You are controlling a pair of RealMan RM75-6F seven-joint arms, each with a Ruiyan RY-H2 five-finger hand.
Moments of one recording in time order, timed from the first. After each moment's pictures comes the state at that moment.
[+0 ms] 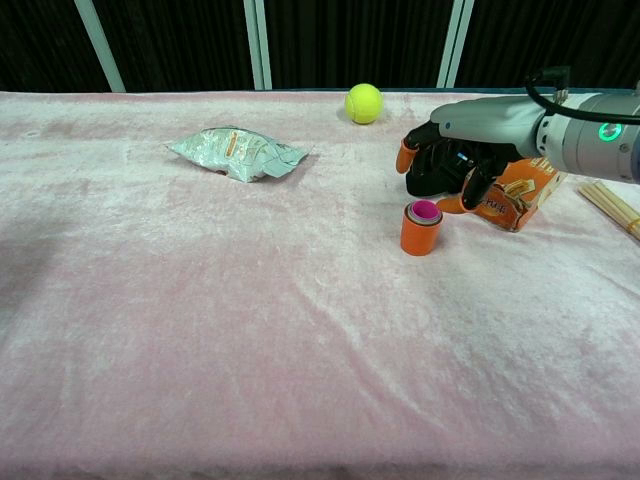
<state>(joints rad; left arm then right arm) -0.07 -1.02 -0.04 -1.70 1.40 1.46 0.19 0.91 -1.40 0.13 -1.63 -0.87 0.88 -0.46</state>
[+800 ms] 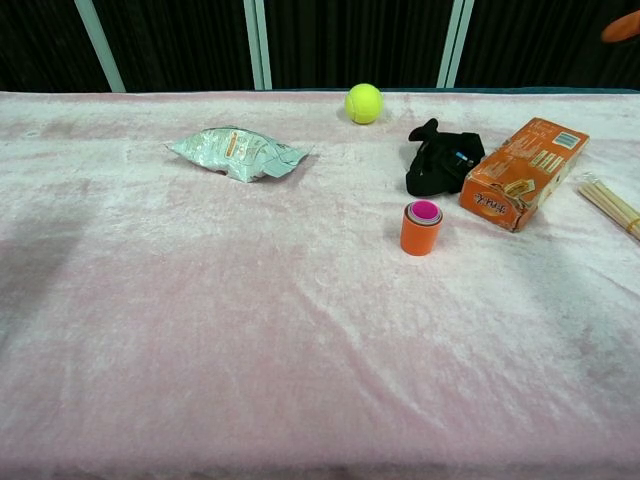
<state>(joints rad) -0.07 -1.02 -0.04 -1.71 1.45 1.50 0.18 0.52 -1.14 0.02 -1.81 -1.18 1.42 -0.32</state>
